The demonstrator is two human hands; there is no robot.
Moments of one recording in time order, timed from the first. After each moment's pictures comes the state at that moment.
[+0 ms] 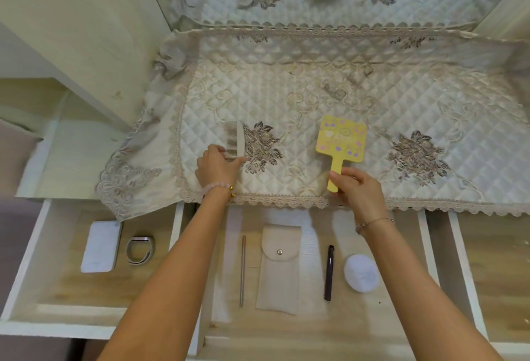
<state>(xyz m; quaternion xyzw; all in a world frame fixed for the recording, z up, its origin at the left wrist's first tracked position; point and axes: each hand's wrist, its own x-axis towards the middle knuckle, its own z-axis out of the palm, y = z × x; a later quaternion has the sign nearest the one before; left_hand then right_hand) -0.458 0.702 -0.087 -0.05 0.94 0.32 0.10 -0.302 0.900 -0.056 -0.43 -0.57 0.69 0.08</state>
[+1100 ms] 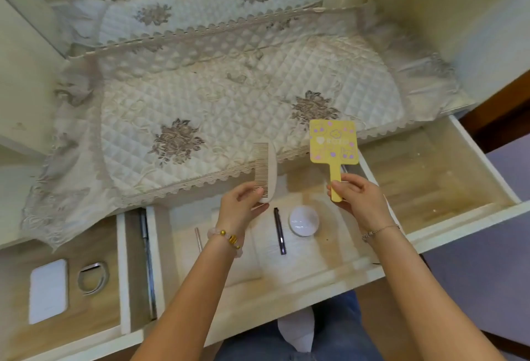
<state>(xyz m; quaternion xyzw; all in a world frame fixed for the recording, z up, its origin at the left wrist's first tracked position) -0.264 0.755 -0.046 -0.04 0.64 0.64 0.42 -0.117 0.917 -0.035 -0.48 -0.48 0.70 0.19</state>
